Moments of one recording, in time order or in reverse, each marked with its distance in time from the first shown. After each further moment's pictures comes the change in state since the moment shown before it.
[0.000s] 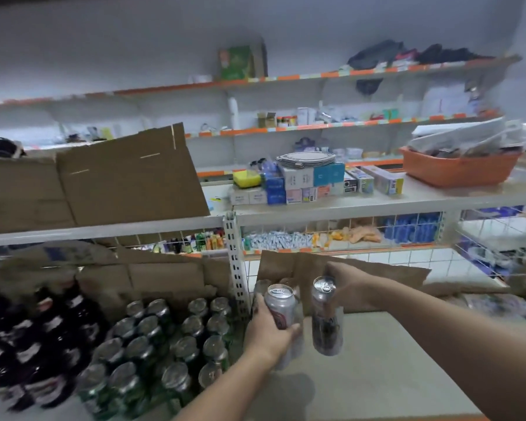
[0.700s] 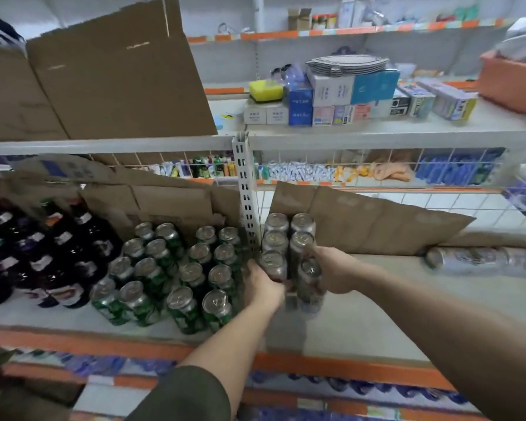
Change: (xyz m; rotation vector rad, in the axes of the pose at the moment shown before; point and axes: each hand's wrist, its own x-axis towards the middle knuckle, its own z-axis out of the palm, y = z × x) left_hand 0.022 -0.058 0.039 -0.049 0.127 -0.343; right_hand 0.042 0.013 0.106 -0.184 -0.210 -0.160
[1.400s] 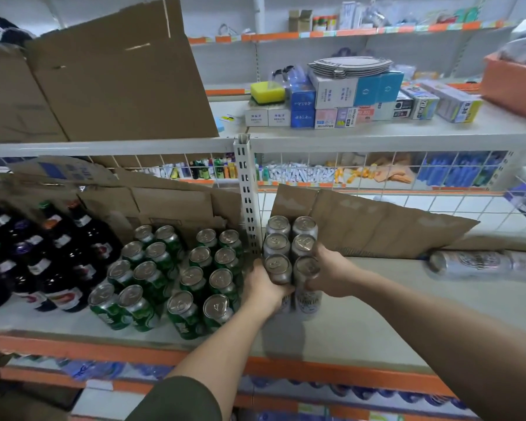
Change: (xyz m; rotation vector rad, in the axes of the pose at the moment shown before) left_hand 0.014 0.002 -0.010 0.068 -0.058 0.151; right_hand 0.008 -0.004 0.009 0.281 0.061 0.085
